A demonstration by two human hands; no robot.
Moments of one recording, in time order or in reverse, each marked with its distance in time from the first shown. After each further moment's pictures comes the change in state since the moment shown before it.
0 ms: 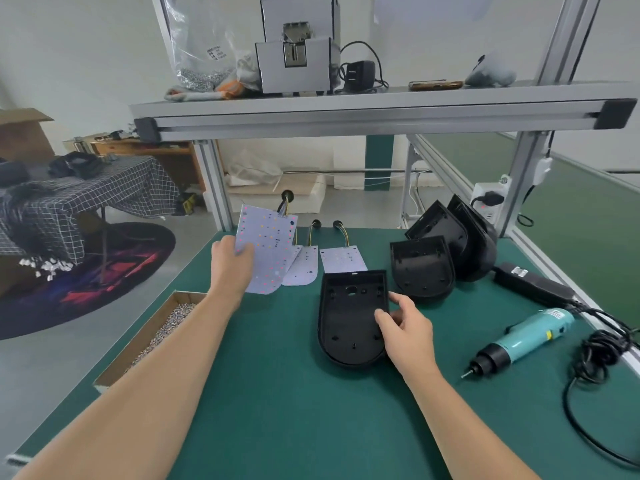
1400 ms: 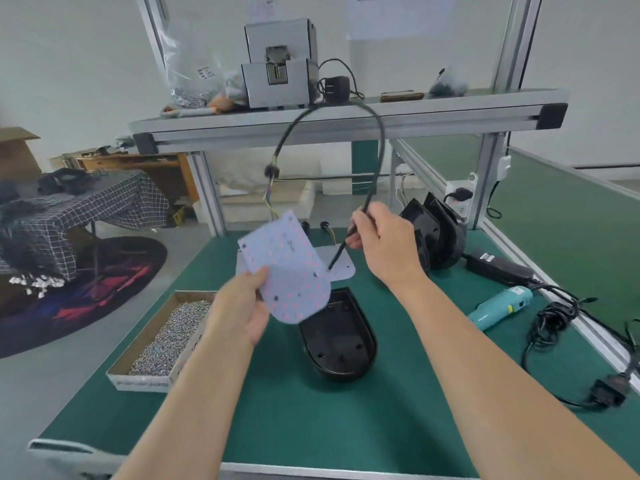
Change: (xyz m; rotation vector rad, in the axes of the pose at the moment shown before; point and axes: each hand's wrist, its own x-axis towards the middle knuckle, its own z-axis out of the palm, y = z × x) left_hand -0.132 0.079 -0.036 -0.909 -0.245 -0.570; right_hand 0.014 -0.132 -0.033 -0.018 0.007 -0.546
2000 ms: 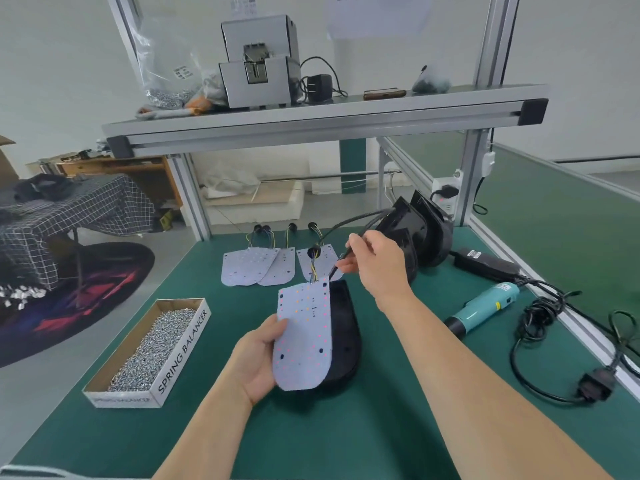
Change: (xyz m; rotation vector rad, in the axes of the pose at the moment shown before) left_hand 0.016 -0.076 -0.038 0.050 -0.256 -0.328; right_hand -0.015 0.028 0.005 0.163 0.018 0.372
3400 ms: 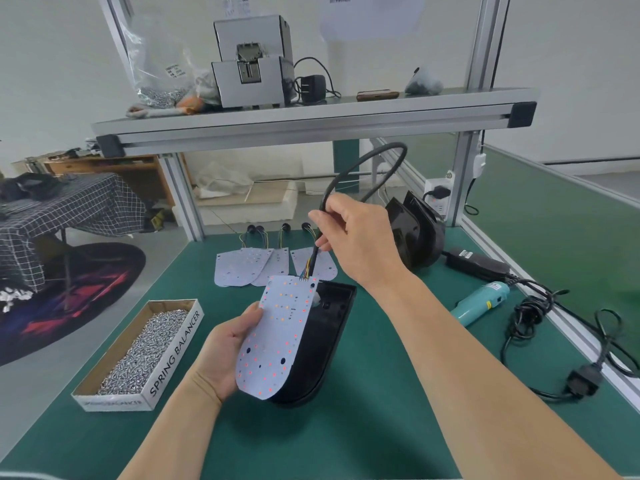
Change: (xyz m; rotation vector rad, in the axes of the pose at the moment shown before) left_hand -0.010 0.025 -0.015 0.004 -0.240 0.084; right_hand -0.019 -0.073 -0.004 -0.230 -0.065 -0.523
